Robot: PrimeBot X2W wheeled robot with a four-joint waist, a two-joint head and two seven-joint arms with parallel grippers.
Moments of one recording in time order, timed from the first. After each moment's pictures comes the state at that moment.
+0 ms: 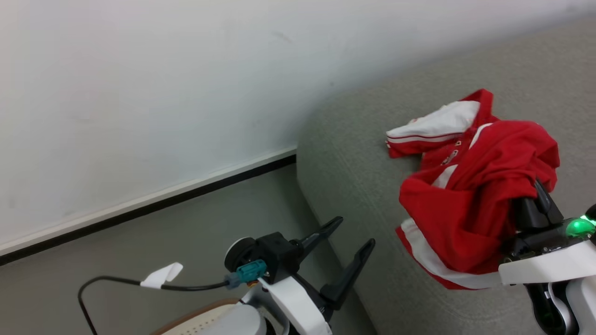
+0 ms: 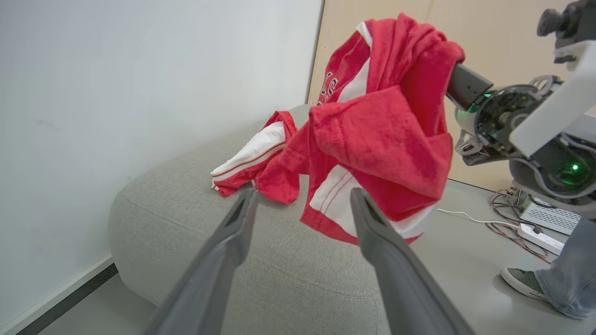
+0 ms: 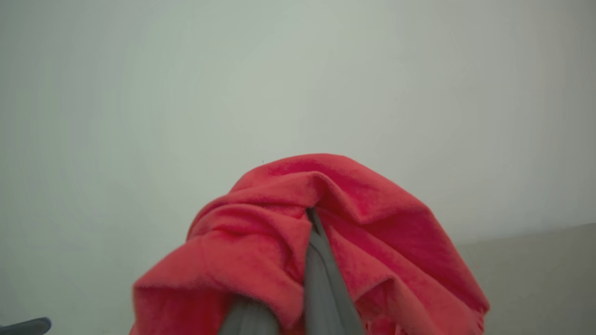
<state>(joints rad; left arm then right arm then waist) -0.48 0.21 -0.84 0.16 -0.54 -0.02 -0.15 -0.34 -0.31 0.26 0.12 0.57 0.13 -0.26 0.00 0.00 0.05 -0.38</state>
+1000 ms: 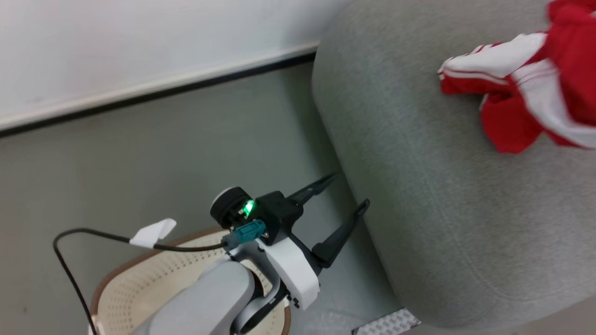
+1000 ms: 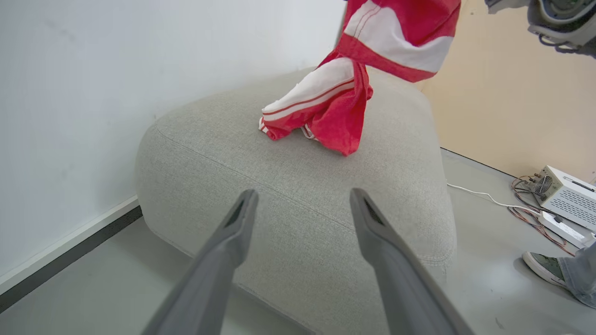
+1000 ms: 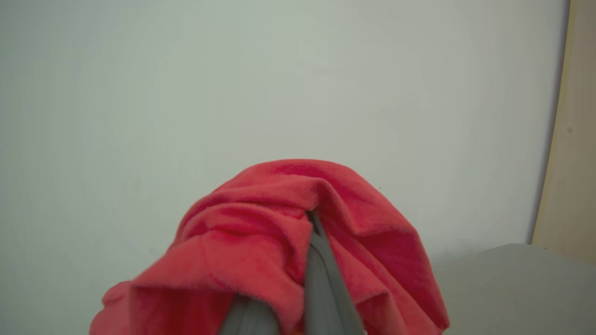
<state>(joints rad) -0.63 0.28 -0.85 0.14 -0.48 -0.02 -0.09 -0.71 -0.48 0.03 0.31 0.69 0.13 -0.26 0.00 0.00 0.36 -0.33</state>
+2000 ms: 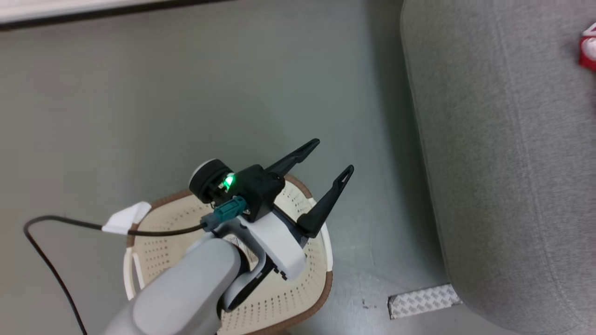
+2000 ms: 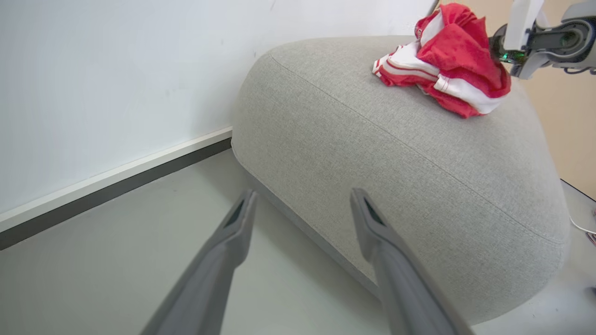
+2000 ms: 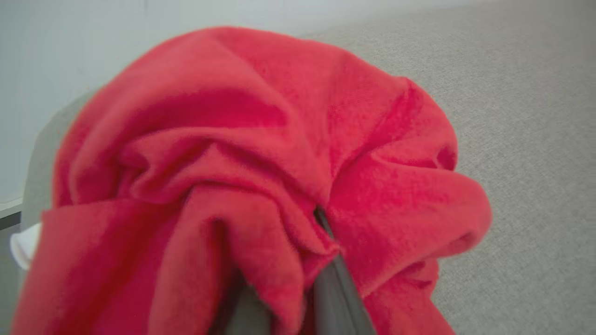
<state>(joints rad) -0.71 0.32 -0.82 0.12 -0.47 0.01 -0.10 -1.02 -0.63 0.23 0.95 0.82 0.13 0.13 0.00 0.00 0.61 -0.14</state>
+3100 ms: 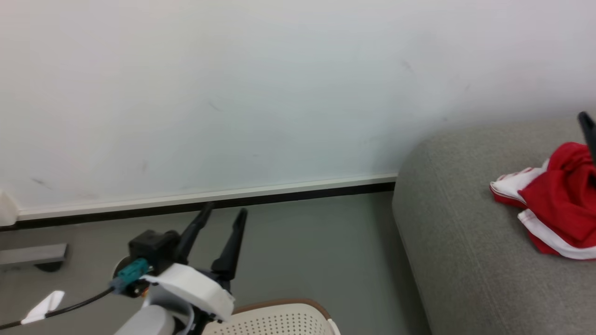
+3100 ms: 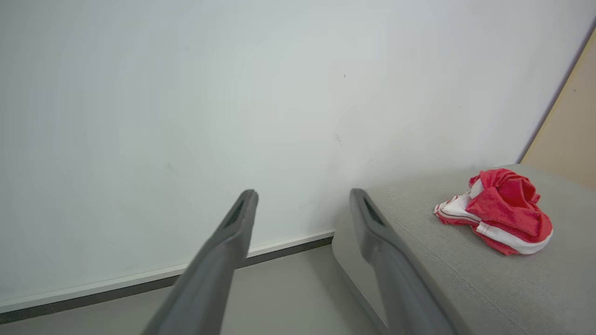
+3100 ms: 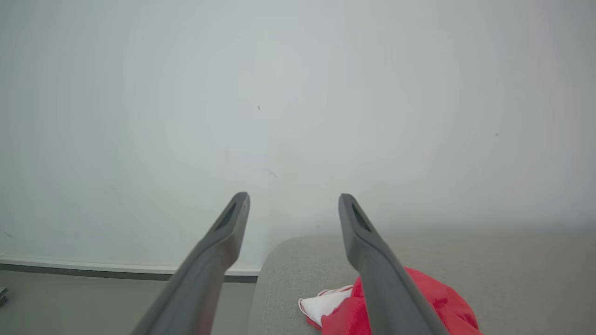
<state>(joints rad) -0.38 0.39 -0.64 0.18 -0.66 0.14 -0.25 -0.69 -0.67 0.44 0.48 0.89 0.13 0.07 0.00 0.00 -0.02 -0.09</state>
